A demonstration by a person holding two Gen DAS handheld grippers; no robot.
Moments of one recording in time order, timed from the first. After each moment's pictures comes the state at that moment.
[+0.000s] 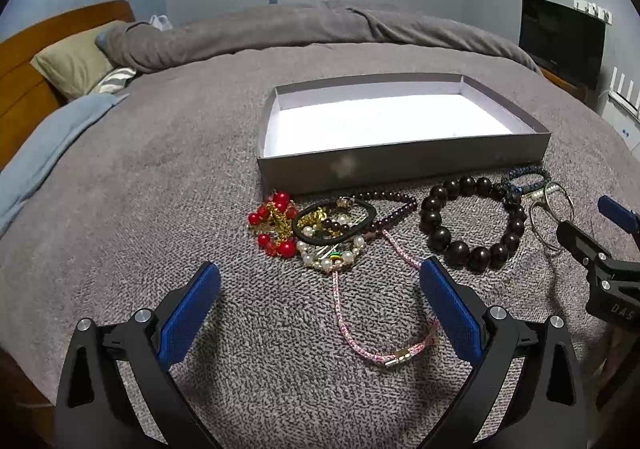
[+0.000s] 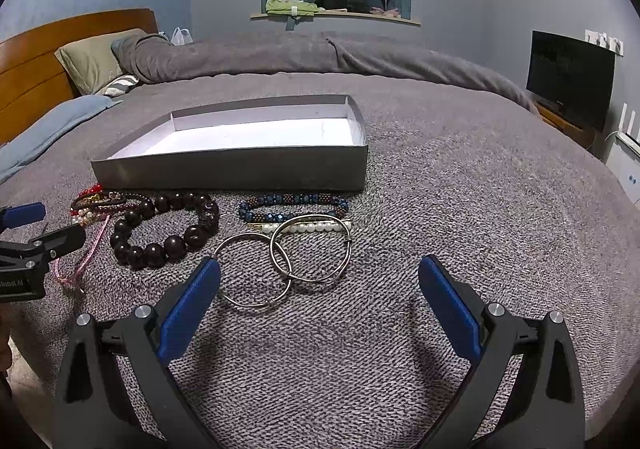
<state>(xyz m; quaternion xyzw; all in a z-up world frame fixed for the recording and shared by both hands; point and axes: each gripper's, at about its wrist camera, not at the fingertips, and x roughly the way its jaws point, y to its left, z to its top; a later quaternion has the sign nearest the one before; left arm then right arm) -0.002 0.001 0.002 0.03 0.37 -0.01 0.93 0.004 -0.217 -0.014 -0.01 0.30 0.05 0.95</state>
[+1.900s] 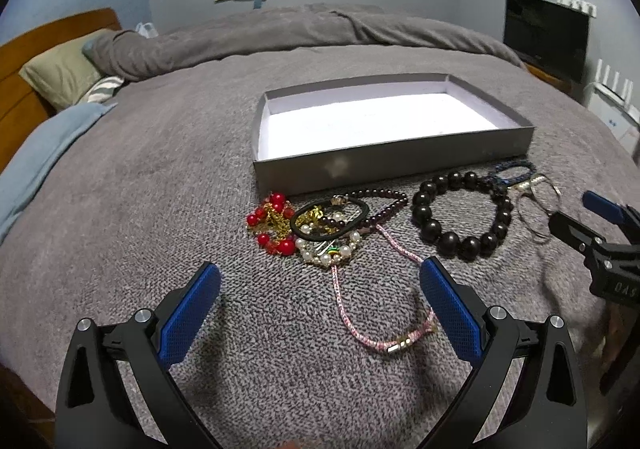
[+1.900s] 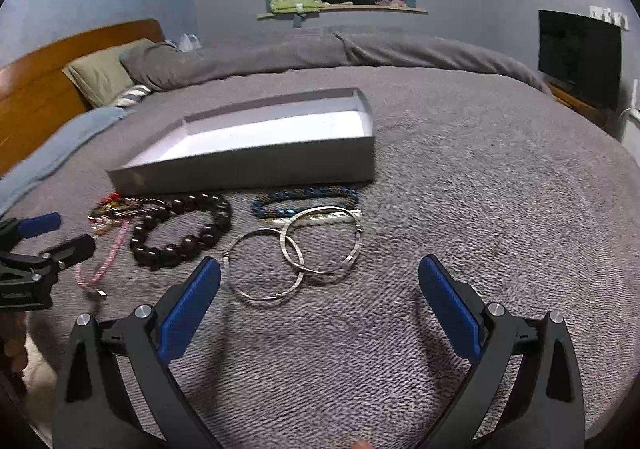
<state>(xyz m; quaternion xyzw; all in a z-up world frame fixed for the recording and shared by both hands) -0.011 0.005 0.007 0.04 0.36 -0.04 0.93 0.005 -0.222 -0.009 0.03 0.31 0.09 0.95</state>
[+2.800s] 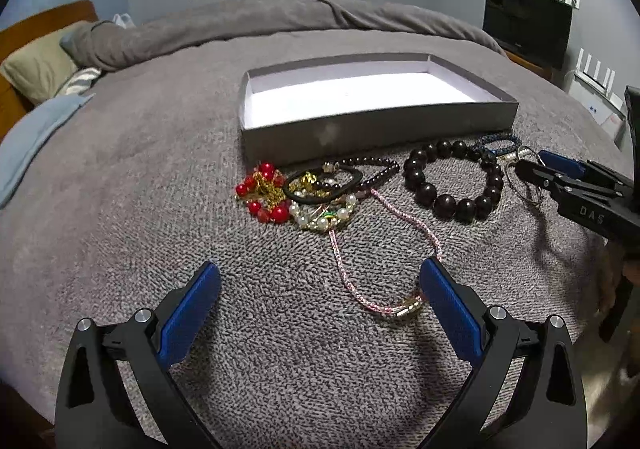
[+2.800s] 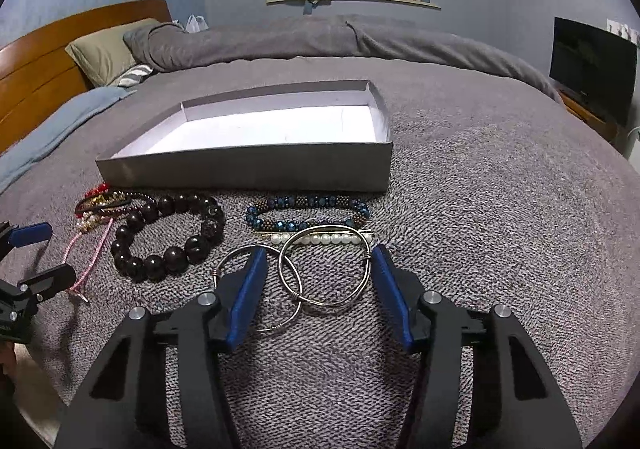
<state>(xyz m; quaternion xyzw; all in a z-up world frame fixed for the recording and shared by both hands) -0.008 0.015 -0.006 0.04 0.39 -0.09 0.92 0.033 -0.212 -0.013 -0.01 0.34 0.09 0.94</state>
